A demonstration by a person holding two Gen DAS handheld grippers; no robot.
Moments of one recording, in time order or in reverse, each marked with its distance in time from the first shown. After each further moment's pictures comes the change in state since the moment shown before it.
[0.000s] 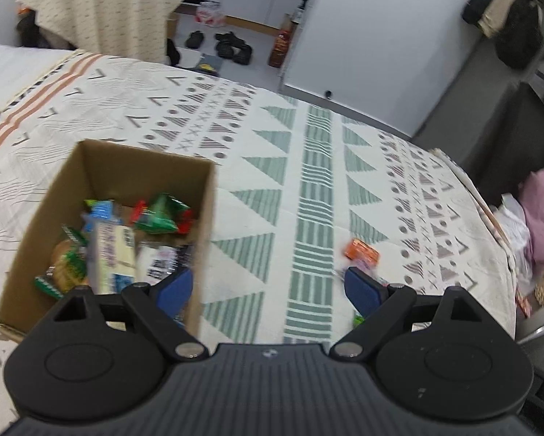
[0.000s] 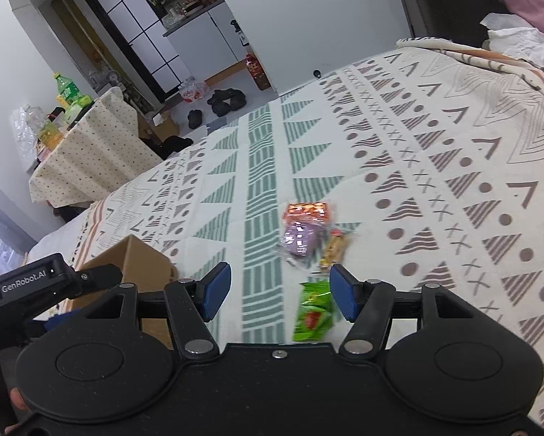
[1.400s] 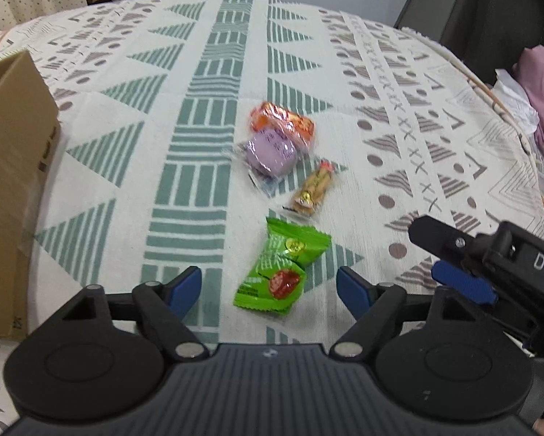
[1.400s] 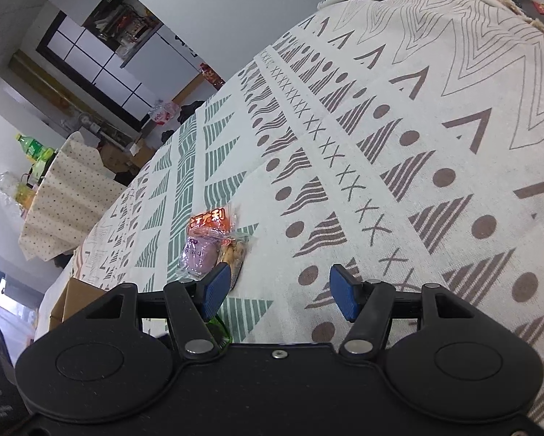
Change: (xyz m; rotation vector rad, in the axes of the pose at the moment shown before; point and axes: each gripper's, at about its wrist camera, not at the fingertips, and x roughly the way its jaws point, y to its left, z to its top) left arm 0.115 -0.105 -0.081 0.181 0.220 0.014; right arm 0.044 -0.115 -0.010 0.239 0.021 0.050
